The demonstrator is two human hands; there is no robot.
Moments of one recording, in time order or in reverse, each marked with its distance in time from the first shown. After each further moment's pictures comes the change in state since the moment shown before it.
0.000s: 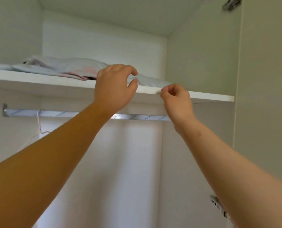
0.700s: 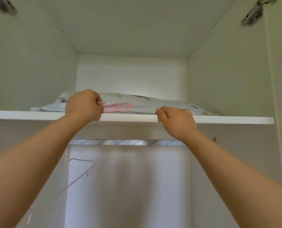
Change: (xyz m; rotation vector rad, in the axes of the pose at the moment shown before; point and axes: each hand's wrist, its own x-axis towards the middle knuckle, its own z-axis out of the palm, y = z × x) left_hand 0.041 -0.060 -0.048 0.461 -0.165 -0.457; right_hand 0.056 0.008 0.023 -0.723 -0.272 -0.443
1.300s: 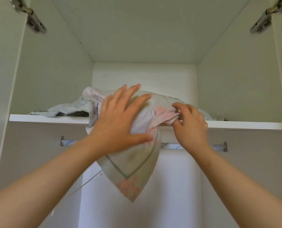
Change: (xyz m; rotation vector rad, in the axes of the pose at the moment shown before) left_hand -0.076 0.016 -0.023 -0.025 0.197 0.671; right_hand -0.028 -0.015 -0.006 0.308 0.279 0.134
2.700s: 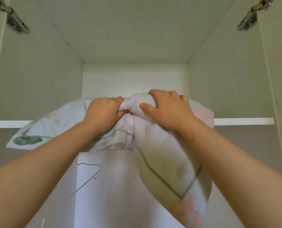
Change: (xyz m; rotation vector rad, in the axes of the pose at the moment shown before) left_hand 0.044 -0.035 0.029 0.235 -0.085 -0.075; right_hand 0.033 -0.042 -0.019 -0.349 -0.230 -0.189
